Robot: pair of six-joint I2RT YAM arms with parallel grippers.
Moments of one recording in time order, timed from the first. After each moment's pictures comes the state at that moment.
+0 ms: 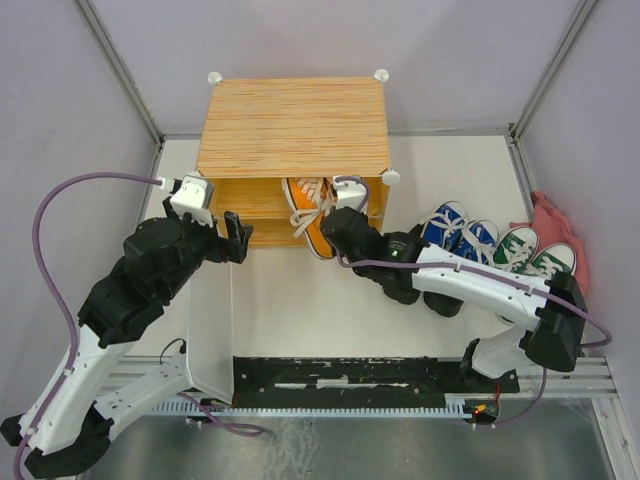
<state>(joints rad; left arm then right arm) -0.66 0.72 1.20 -0.77 -0.31 -0.15 1.07 1.44 1.25 -0.46 0.66 0.54</state>
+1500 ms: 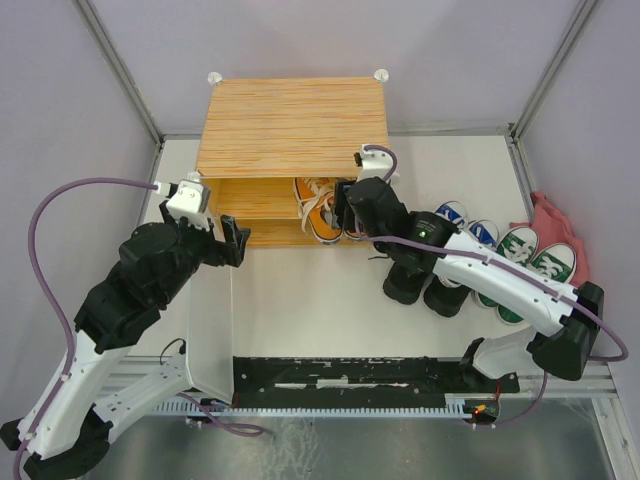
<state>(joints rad) -0.66 0.70 1.19 -0.78 -0.31 -0.15 0.94 1.40 1.36 -0.46 0.56 0.55</state>
